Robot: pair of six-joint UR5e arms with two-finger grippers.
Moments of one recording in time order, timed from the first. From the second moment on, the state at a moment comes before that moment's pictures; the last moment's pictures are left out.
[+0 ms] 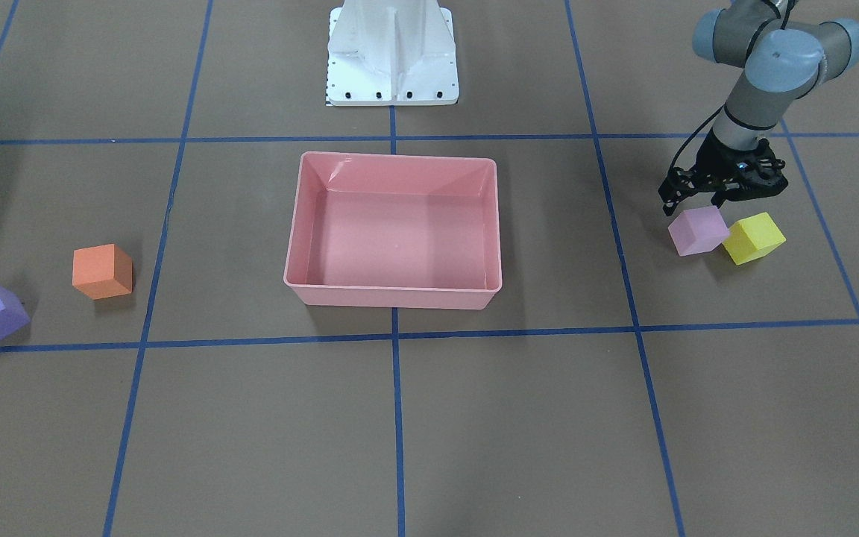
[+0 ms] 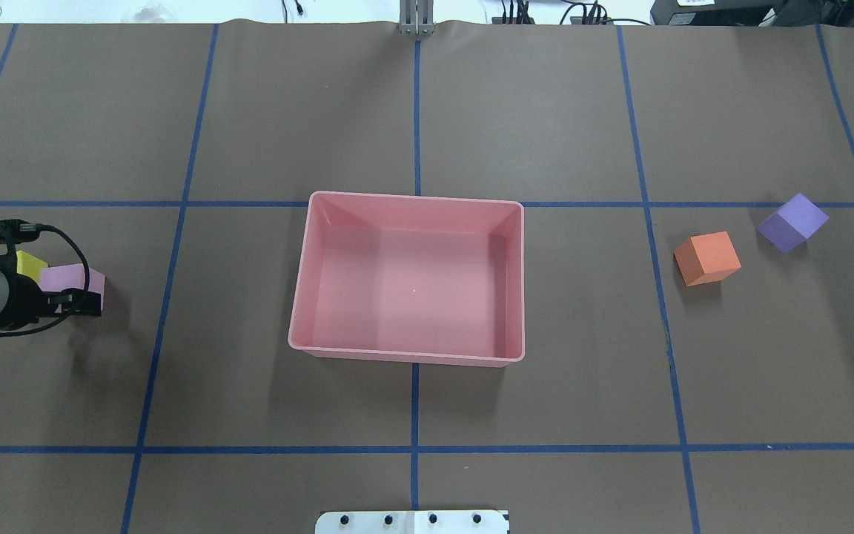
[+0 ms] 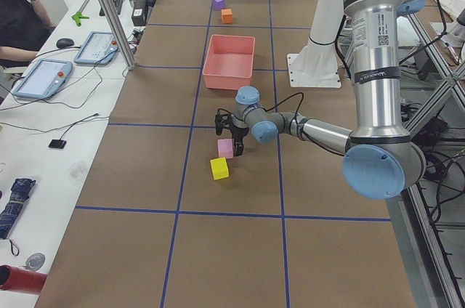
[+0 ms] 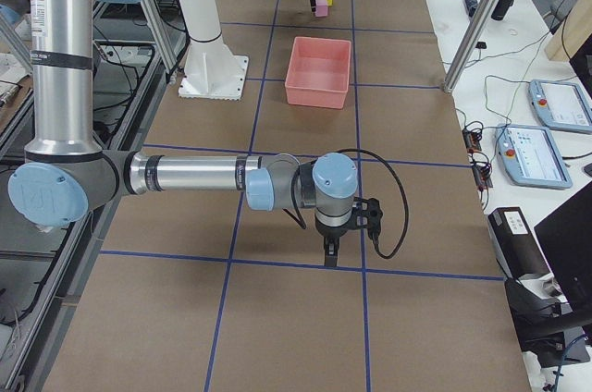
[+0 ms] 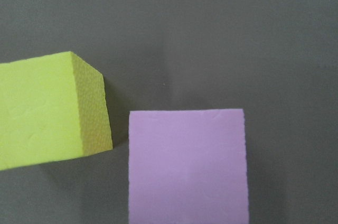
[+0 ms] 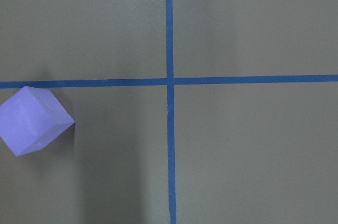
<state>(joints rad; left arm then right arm) -0.71 -1.44 -1.84 -2.15 -1.89 -1.17 1.56 -1.64 1.68 -1.52 2.33 0.11</state>
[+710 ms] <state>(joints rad) -0.71 -1.45 -1.81 -2.15 -1.88 -1.17 1.56 -1.64 1.68 -1.52 2.33 0.11</state>
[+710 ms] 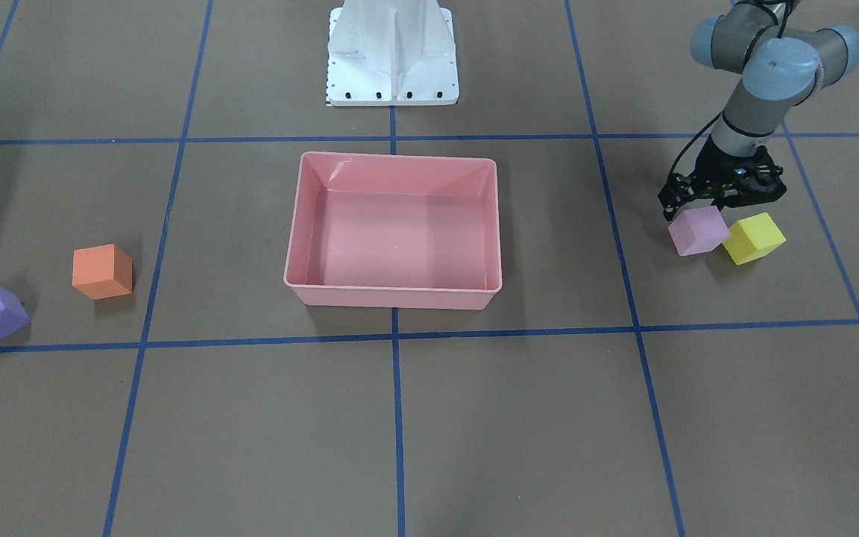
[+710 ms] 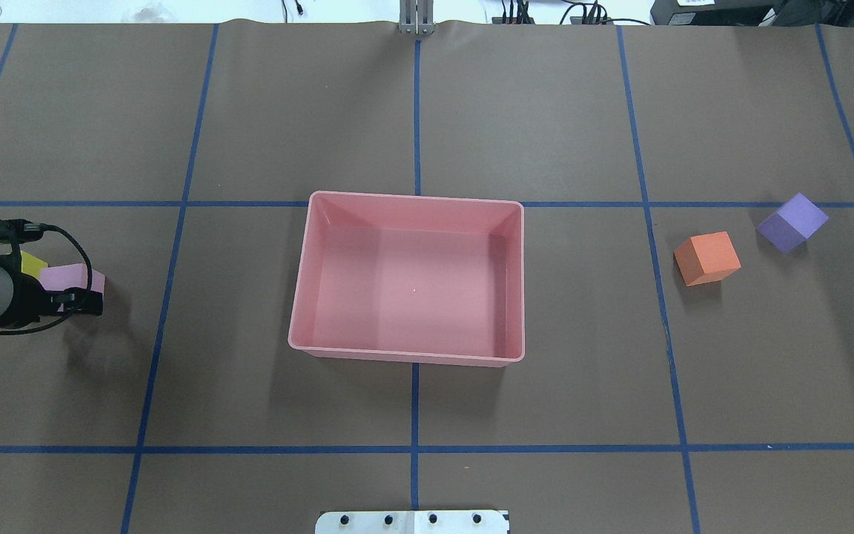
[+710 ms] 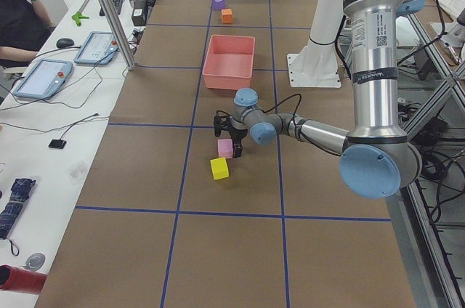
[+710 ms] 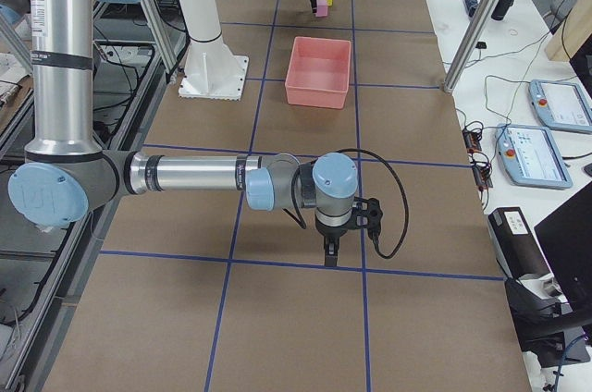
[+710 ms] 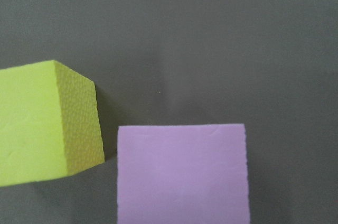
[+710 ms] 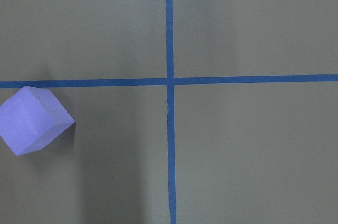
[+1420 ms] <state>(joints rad) -0.71 -1.46 -1.81 -2.15 -1.85 -1.17 1.56 -1.64 1.68 -1.52 2.33 0.11</state>
